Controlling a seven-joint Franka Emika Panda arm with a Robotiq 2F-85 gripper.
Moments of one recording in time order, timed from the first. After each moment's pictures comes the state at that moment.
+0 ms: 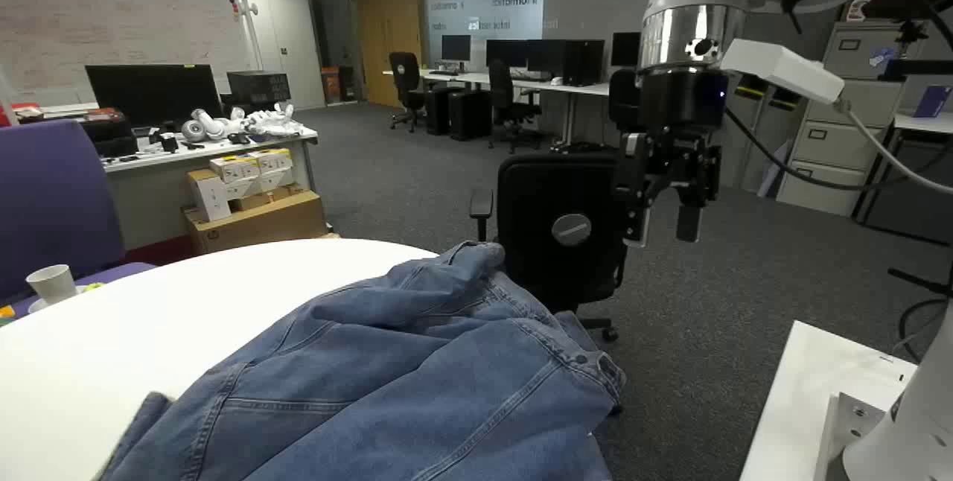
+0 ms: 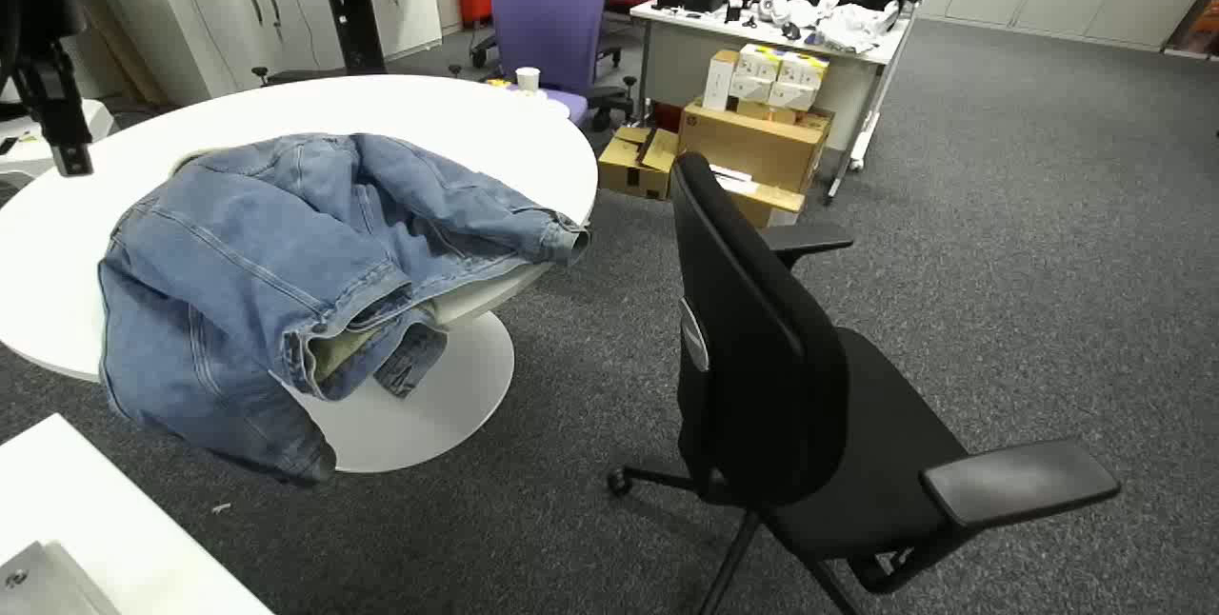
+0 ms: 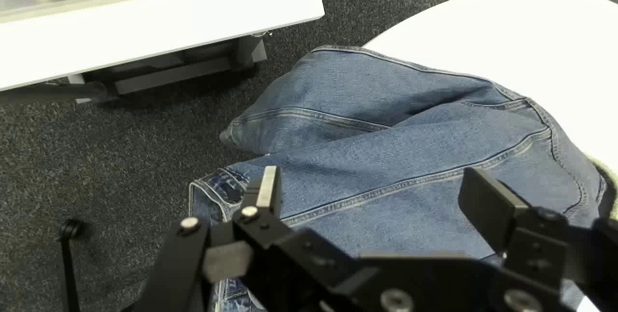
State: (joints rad) arm 0.16 -0.67 0.16 -2.58 0.42 1.84 0.38
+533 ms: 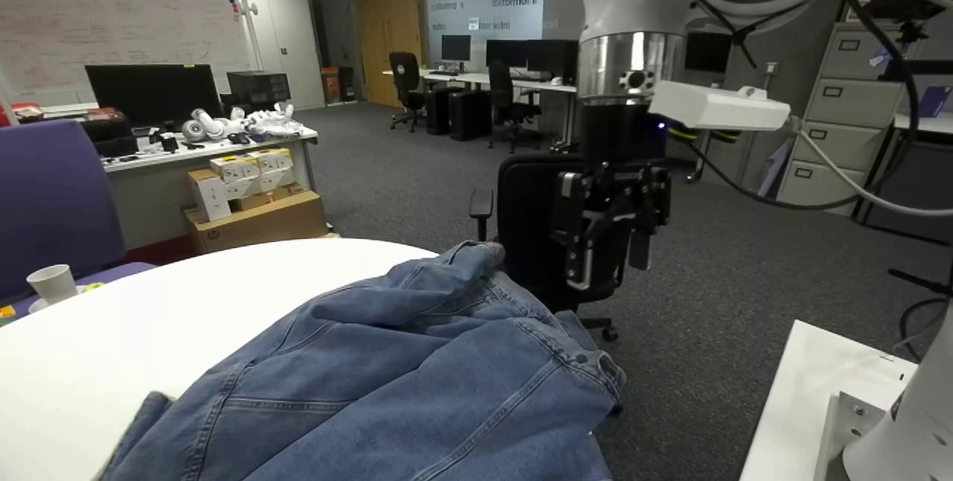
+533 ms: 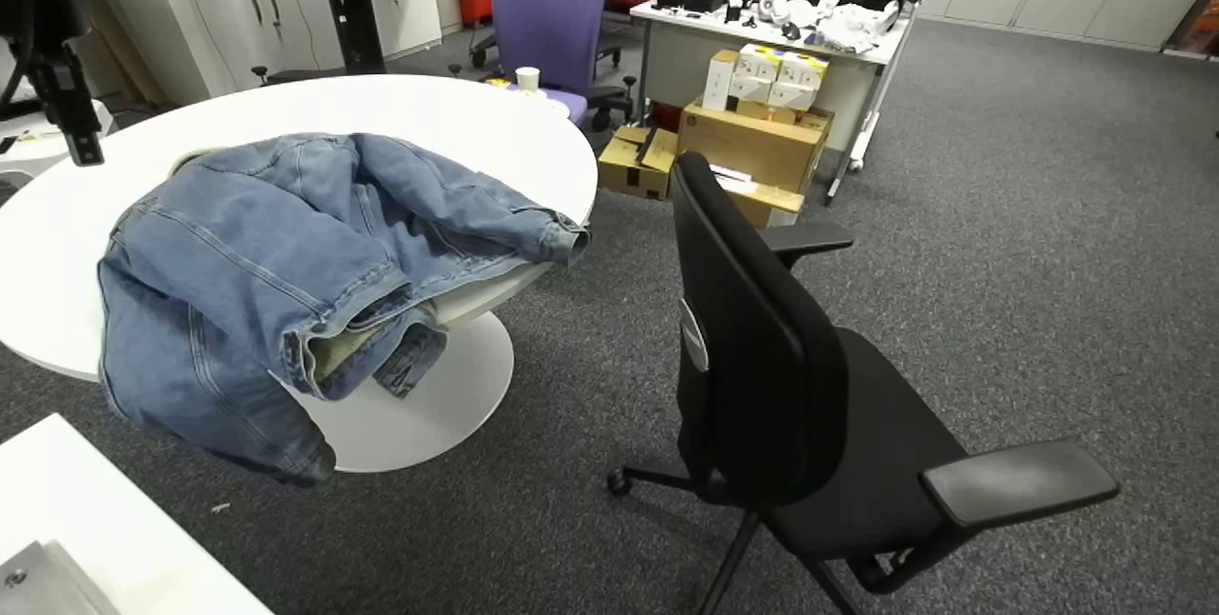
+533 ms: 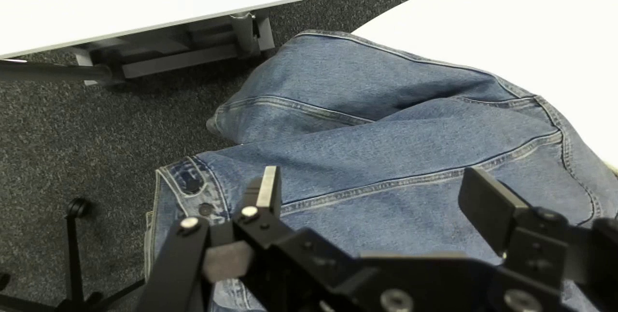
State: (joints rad) arm 0.16 -0.47 0.34 -2.47 0.40 1.95 0.49
